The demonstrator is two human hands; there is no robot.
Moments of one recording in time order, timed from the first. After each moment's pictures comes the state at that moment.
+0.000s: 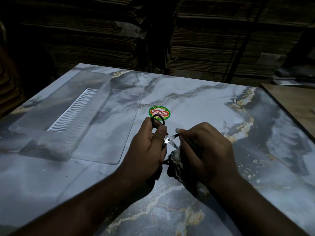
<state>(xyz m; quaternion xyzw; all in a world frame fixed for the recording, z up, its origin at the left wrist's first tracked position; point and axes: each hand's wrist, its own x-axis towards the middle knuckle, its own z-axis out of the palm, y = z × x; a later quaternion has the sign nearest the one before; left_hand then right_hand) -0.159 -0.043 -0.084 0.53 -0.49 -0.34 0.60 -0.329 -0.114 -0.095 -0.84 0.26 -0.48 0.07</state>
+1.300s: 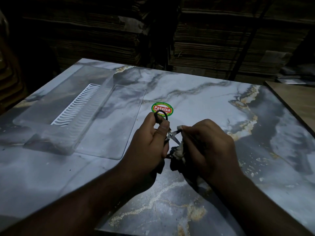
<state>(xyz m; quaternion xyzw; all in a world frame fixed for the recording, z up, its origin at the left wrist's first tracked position) -0.165 -0.039 -0.079 0.49 -0.38 -0.45 0.64 -0.328 -0.114 -0.095 -0.85 0.27 -0.45 0.06</state>
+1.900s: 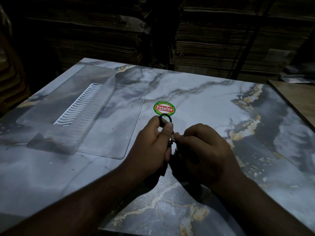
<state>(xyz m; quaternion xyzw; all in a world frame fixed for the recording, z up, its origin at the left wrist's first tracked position) -0.161 -0.041 -0.084 0.53 -0.44 -0.41 0.60 -0.322 -0.111 -0.100 -0.89 0.19 -0.42 -0.01</state>
